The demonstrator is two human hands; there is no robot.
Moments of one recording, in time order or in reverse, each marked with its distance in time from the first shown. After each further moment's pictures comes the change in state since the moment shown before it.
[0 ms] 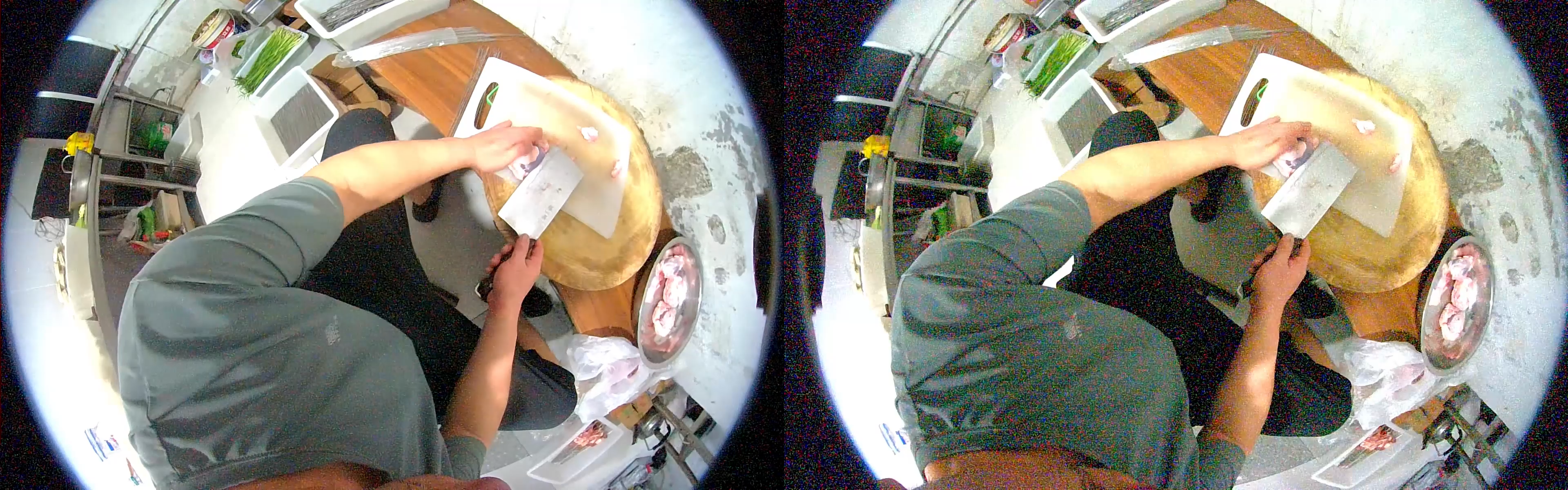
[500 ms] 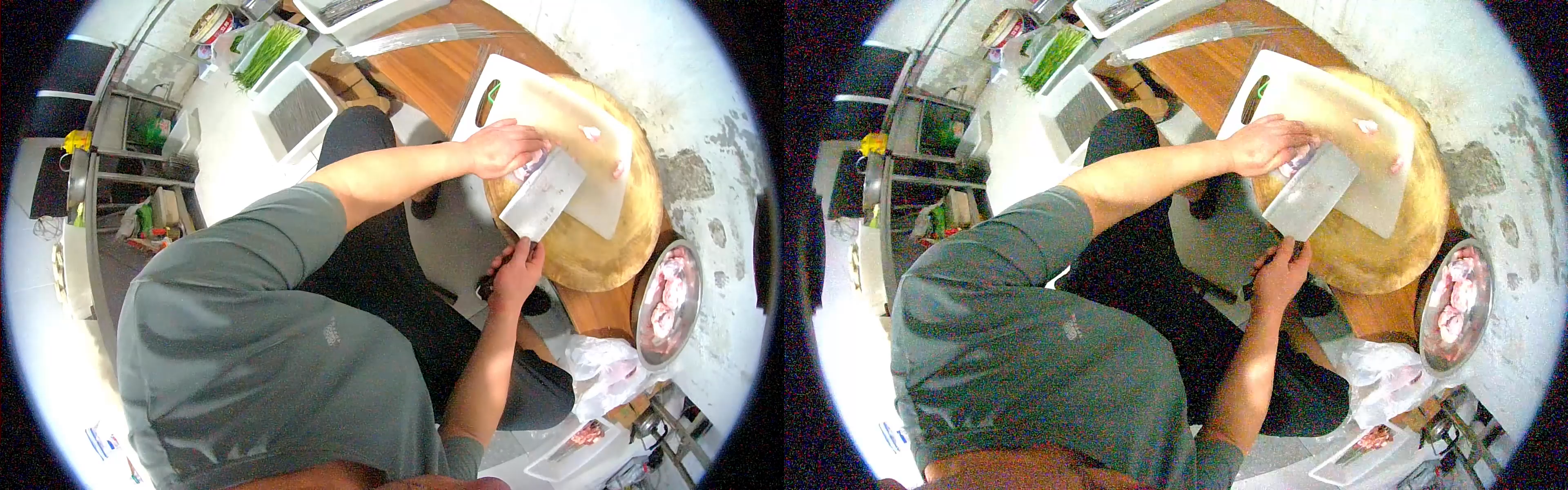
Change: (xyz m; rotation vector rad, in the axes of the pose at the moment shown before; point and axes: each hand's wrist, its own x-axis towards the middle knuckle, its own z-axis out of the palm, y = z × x) left_hand -0.001 0.002 0.004 0.239 0.077 0.263; right_hand 0.004 0.007 -0.004 -0.046 0.030 -0.053
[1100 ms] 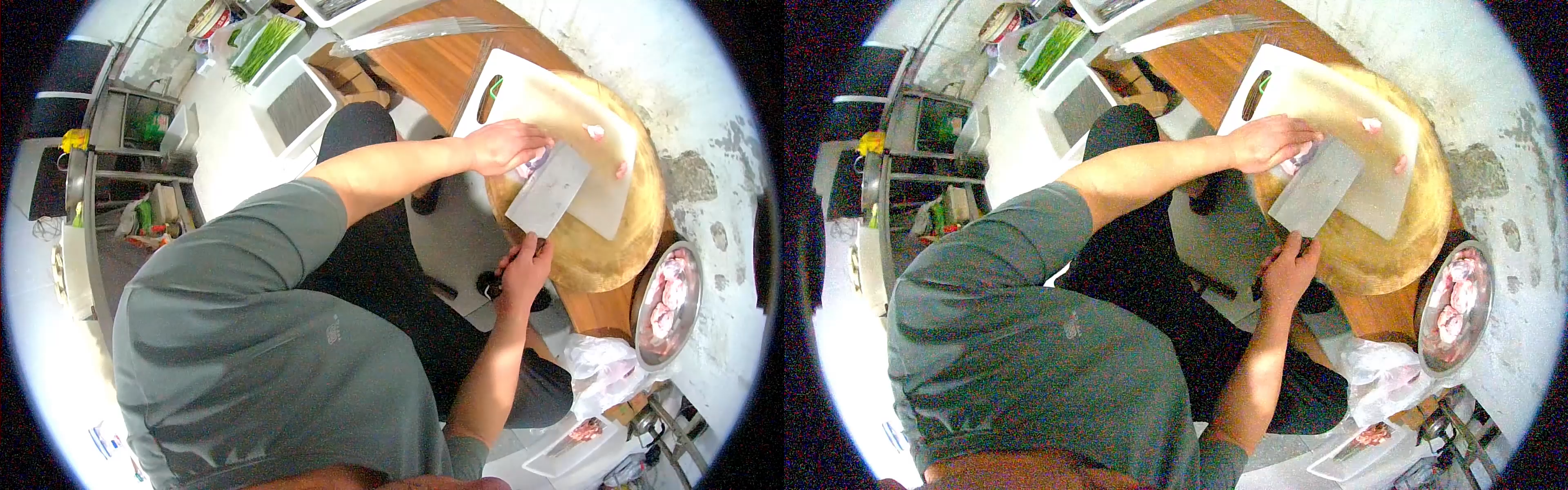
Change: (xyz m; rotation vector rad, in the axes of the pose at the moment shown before) left_hand 0.002 -0.007 0.003 -0.071 -0.019 0.004; right_hand 0.008 -0.018 -0.003 -0.132 -0.009 0.054
